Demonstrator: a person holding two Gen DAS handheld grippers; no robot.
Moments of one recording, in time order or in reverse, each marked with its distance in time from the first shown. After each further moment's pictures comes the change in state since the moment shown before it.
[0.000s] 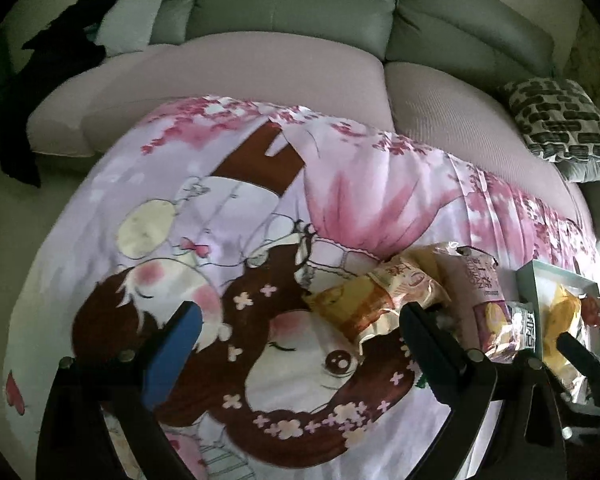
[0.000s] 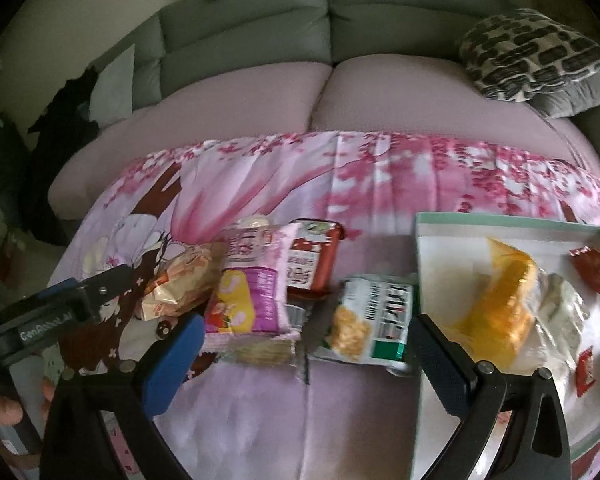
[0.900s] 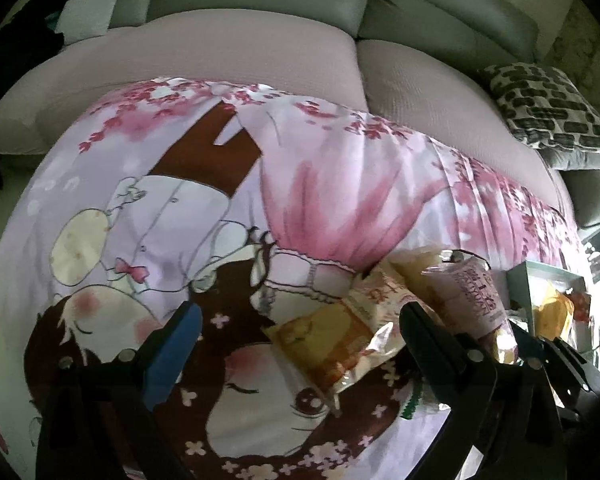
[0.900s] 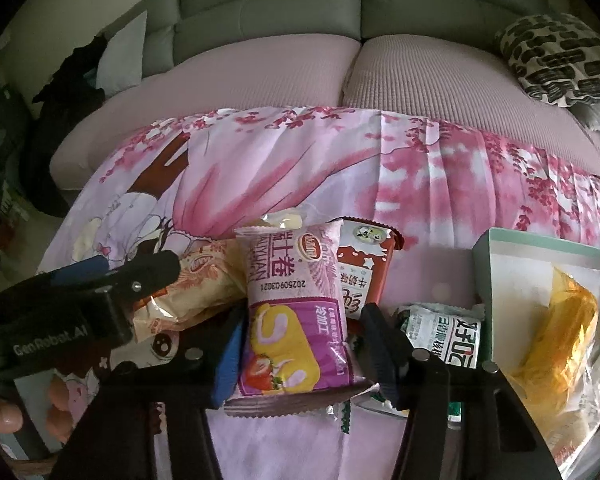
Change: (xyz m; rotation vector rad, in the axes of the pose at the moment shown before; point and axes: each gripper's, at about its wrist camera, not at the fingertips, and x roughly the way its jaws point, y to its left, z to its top) left arm 0.040 -0.011 0.021 0.043 0.082 -0.115; right arm 0.048 0.023 0.017 -0.063 0.086 0.028
